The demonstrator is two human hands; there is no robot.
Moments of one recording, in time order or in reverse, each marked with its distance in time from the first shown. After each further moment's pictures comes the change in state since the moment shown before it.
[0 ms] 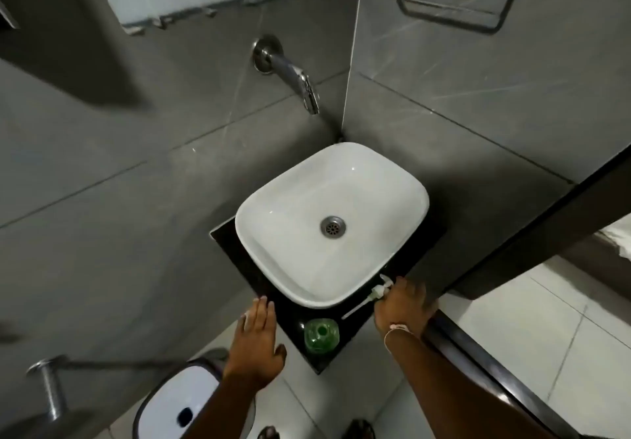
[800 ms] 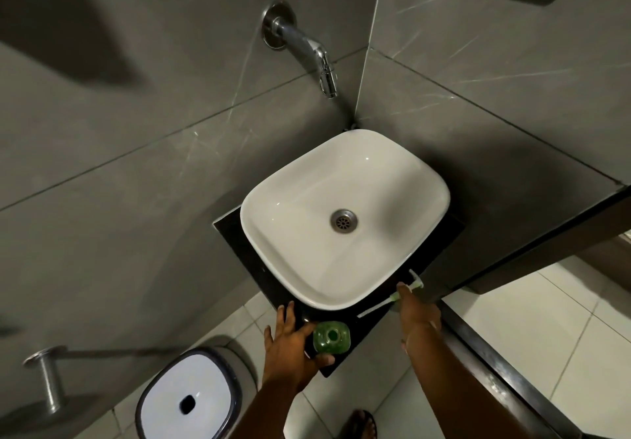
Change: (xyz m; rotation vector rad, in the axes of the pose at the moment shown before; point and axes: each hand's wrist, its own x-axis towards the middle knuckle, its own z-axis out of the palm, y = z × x) left_hand 0.023 0.033 0.040 -0.380 -0.028 -0.061; right_hand 0.020 0.000 0.000 0.875 -0.221 0.566
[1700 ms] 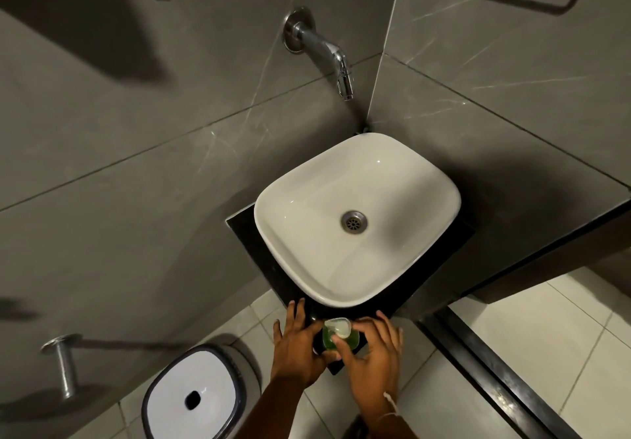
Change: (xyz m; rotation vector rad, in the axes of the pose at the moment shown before) left_hand 0.002 -0.009 0.011 0.087 0.058 0.029; right_hand -0.077 0.089 0.043 -0.340 -0.025 -0.991
